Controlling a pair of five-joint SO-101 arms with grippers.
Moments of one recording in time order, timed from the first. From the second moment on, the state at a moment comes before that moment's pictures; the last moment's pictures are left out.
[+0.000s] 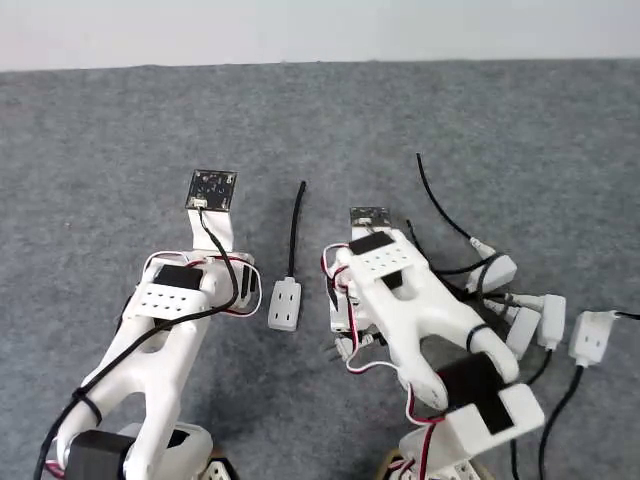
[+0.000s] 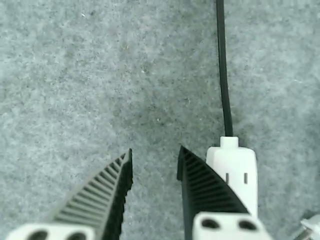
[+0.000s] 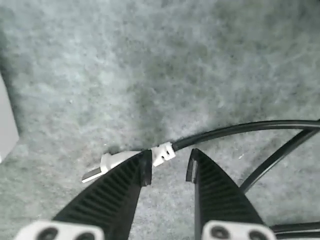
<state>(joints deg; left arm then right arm) 5.2 -19.5 53.9 43.6 9.3 -24.9 3.8 32.6 70.2 -23.7</state>
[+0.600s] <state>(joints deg) 5.2 -19.5 53.9 43.6 9.3 -21.8 4.0 32.0 70.6 -27.1</state>
